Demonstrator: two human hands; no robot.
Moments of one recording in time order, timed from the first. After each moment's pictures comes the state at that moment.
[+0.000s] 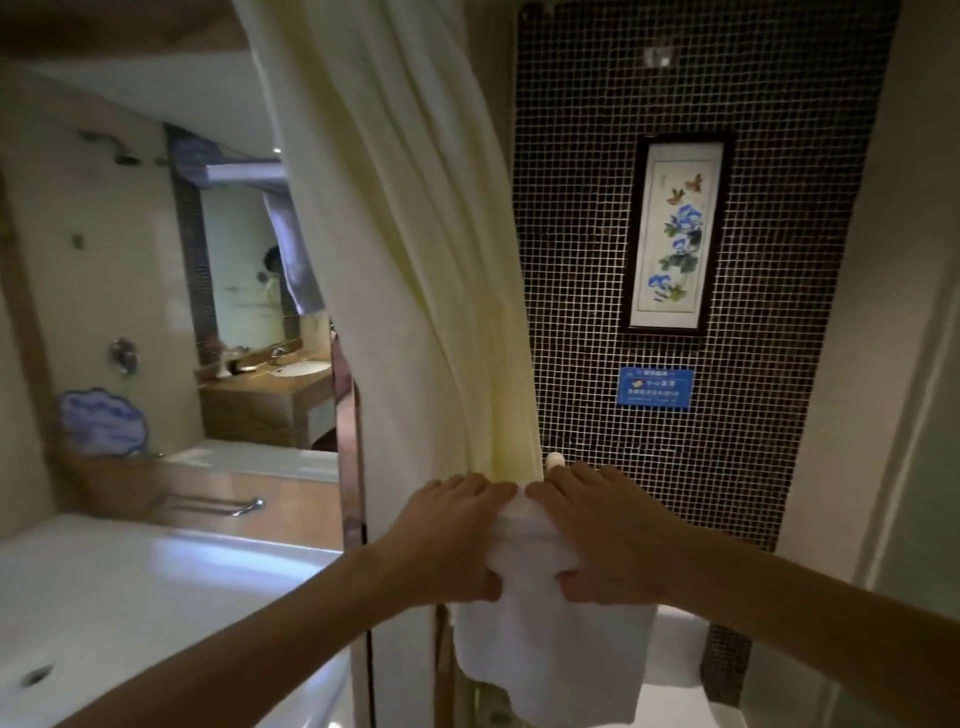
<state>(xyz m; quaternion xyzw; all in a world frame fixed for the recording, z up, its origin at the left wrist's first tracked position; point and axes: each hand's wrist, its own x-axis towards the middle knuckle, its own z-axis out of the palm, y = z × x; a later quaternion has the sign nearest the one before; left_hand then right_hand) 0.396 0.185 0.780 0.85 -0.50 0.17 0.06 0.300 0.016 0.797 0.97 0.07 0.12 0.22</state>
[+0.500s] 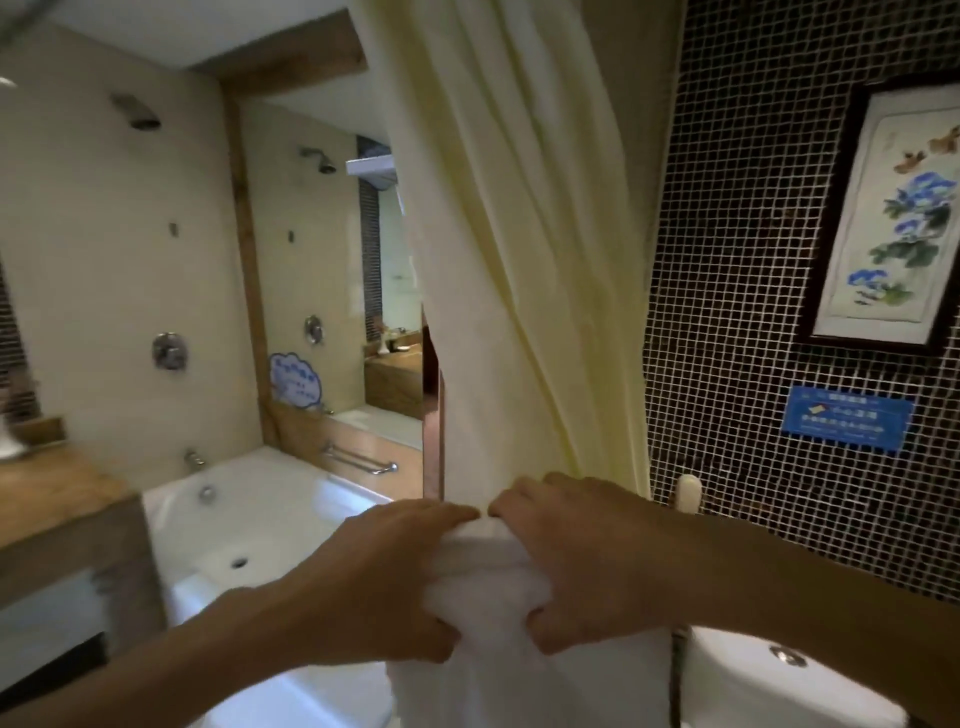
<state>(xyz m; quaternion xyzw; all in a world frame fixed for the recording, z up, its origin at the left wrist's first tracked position) 0.364 0.261 0.780 0.93 -0.31 0.12 0.14 0.328 0.061 0.832 0.95 0.30 0.07 0.10</state>
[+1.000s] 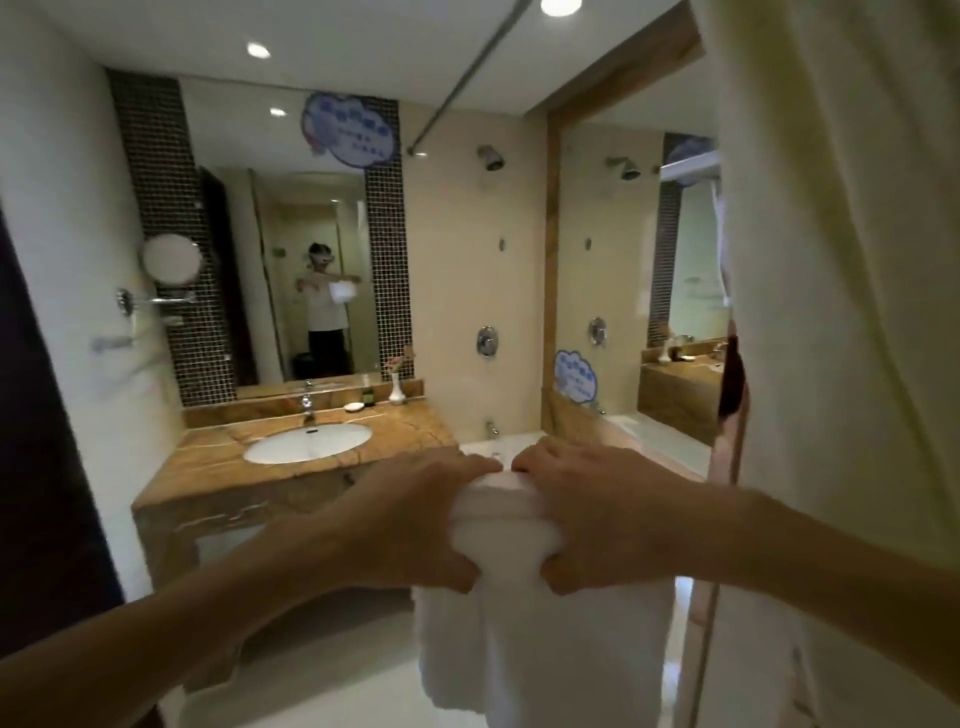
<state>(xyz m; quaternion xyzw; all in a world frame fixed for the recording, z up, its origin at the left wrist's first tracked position) 0.269 0.382 0.828 0.99 -0.04 0.16 0.03 0.366 0.210 0.844 0.82 0.55 0.12 0.00</state>
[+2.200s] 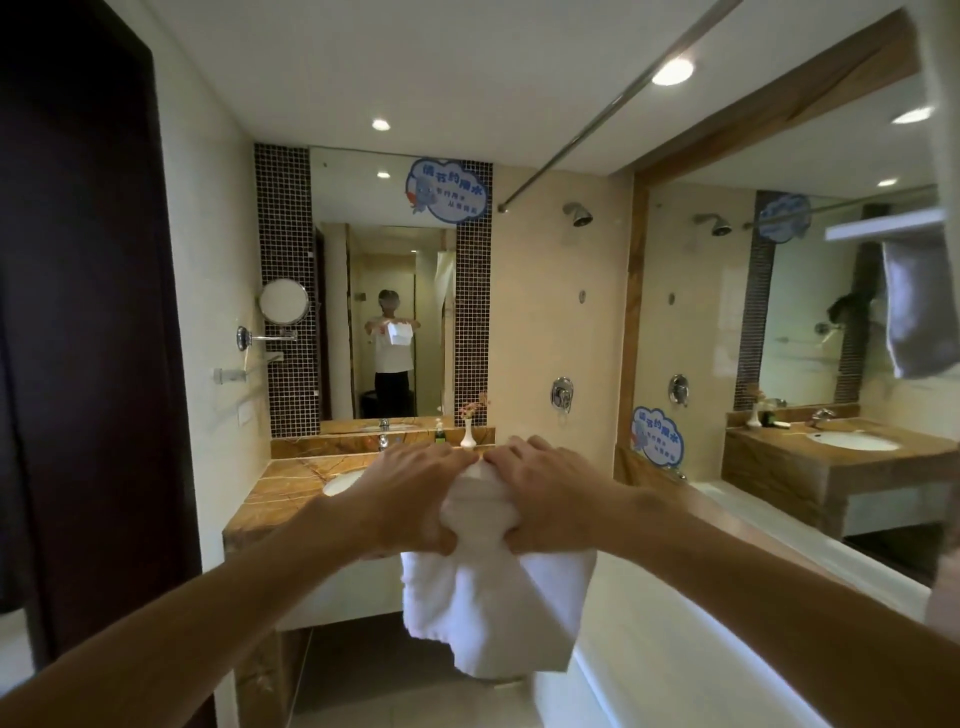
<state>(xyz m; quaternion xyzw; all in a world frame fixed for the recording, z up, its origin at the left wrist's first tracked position) 0.258 0.563 0.832 0.97 0.07 0.21 -0.13 0.375 0.415 0.842 0.77 0.60 0.22 -0.01</state>
